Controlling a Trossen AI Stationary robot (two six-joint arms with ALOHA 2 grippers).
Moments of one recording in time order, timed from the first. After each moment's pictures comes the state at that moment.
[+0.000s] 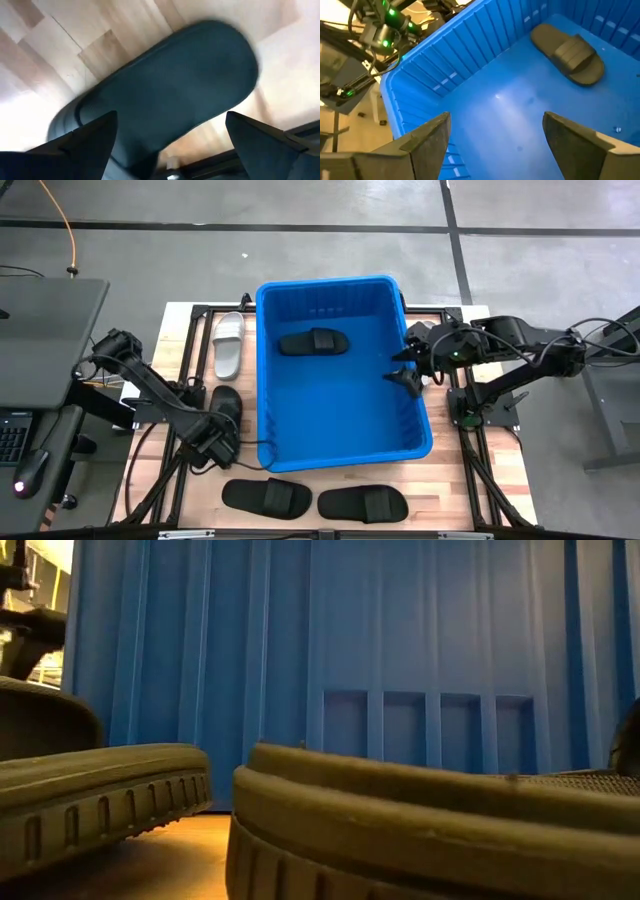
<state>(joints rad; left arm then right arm) -0.60 1.39 0.82 -1.14 -0.08 -0.14 0.14 1.19 1.56 -1.07 0.19 0.64</state>
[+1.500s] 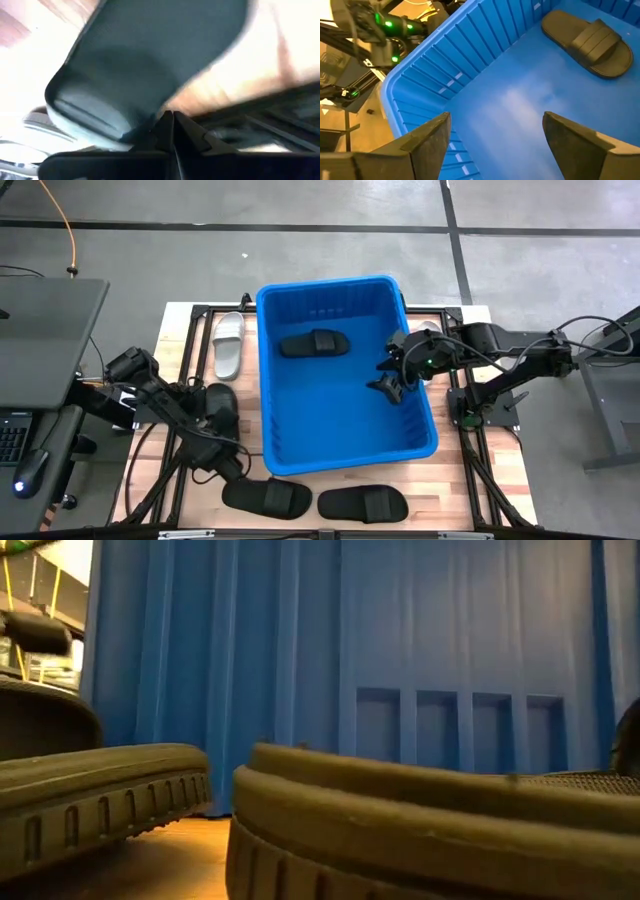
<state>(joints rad) -0.66 1.62 0.93 -1.36 -0.06 -0.15 0.14 1.29 1.56 -1.00 0.14 0.70</state>
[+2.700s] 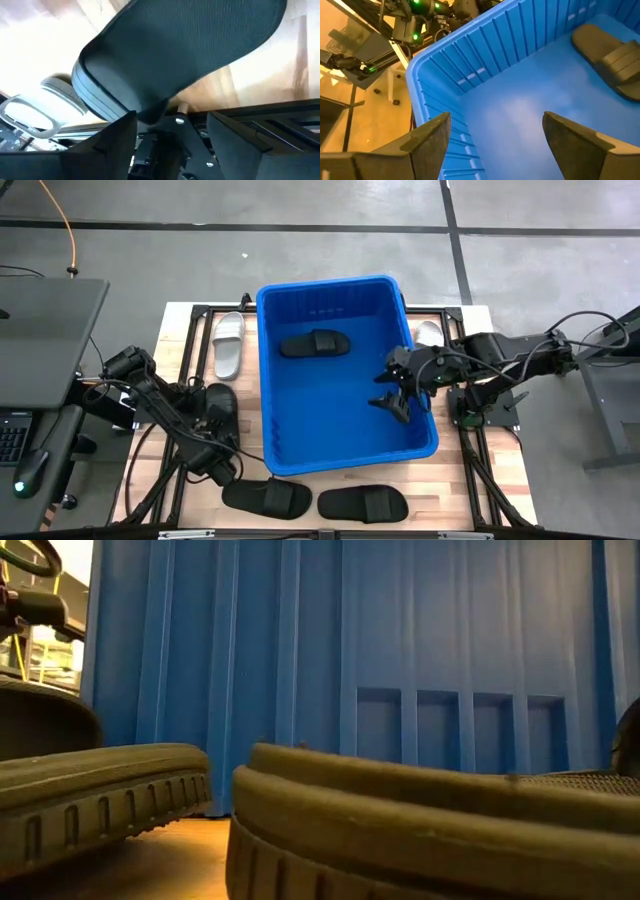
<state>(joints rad) -0.71 1.60 0.97 -1.44 -0.15 -0.39 0.27 1.29 1.56 -0.95 0.17 0.59</state>
